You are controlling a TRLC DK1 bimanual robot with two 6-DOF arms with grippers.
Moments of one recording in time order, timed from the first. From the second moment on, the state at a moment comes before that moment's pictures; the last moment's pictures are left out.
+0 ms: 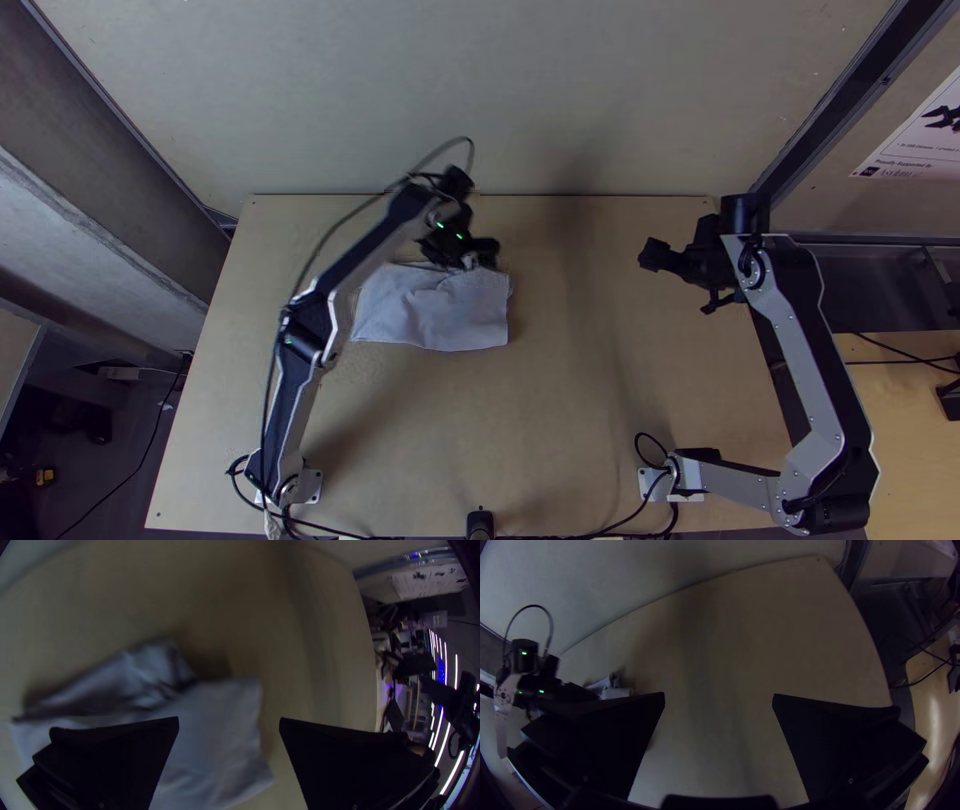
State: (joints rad) left arm -0.52 2.24 2.33 -1.16 0.30 -0.38; right arm 0.06 1.33 1.36 -0.94 -0.15 0.31
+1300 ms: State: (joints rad) left arm 0.21 1.12 1.65 -0.58 0.17 -0.03; right arm 0.12 1.09 1.65 -0.51 0.08 -0.08
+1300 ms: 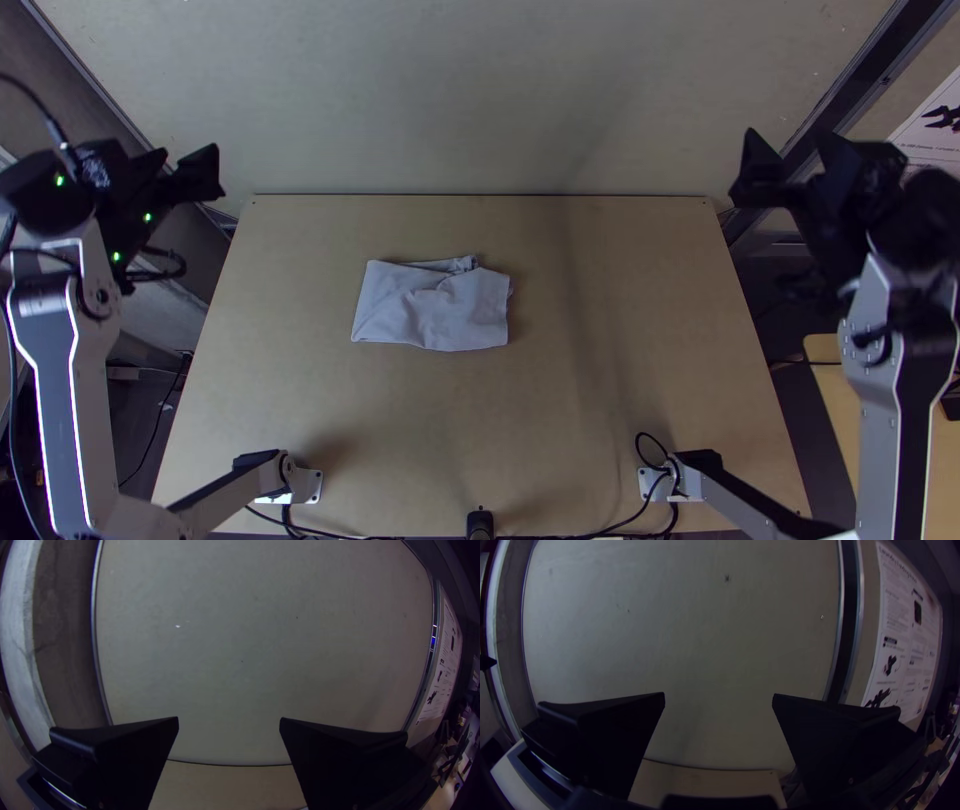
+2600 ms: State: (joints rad) left arm 0.29 0.06 0.11 0.21 0.15 -0.02; right arm 0.12 0.03 0.09 0.09 0.17 -0.20
